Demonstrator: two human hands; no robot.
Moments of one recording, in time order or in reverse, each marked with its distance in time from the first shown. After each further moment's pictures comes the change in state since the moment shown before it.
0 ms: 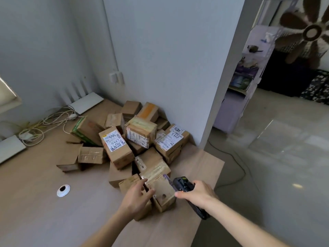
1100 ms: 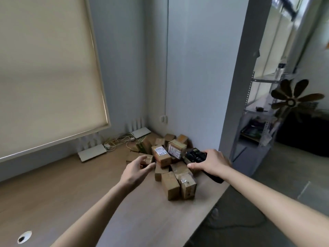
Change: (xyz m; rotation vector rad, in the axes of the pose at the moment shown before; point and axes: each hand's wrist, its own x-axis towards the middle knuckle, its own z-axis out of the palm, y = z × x) left_hand -0.409 0.014 -0.137 -0.154 0.530 0.209; right_hand -0.395 -0.009 -0.046 -0.167 0.421 -0.611
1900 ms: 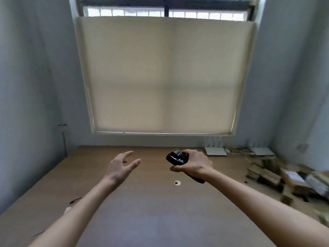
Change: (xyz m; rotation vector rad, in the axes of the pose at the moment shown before) left_hand -0.523 -0.188 -0.401 0.125 0.739 -0.423; right_hand -0.401 -0.419 0.195 0.062 -0.351 -0.833
